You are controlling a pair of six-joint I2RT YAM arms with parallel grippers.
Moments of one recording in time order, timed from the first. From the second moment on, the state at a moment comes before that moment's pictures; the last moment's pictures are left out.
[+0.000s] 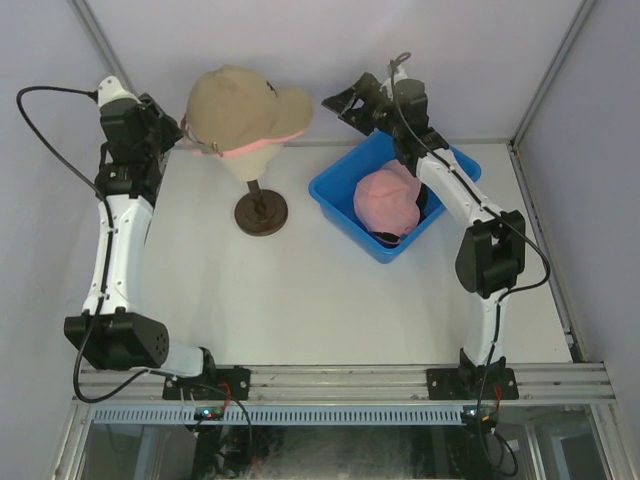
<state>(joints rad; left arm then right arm) 0.06 1.44 1.63 -0.43 -0.18 -0.44 0.35 2.02 1.92 0.01 -0.39 0.91</state>
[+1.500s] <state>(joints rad) -0.45 0.93 0.79 0.06 -0.35 -0.54 0.32 1.49 1.20 -0.16 0.07 0.58</state>
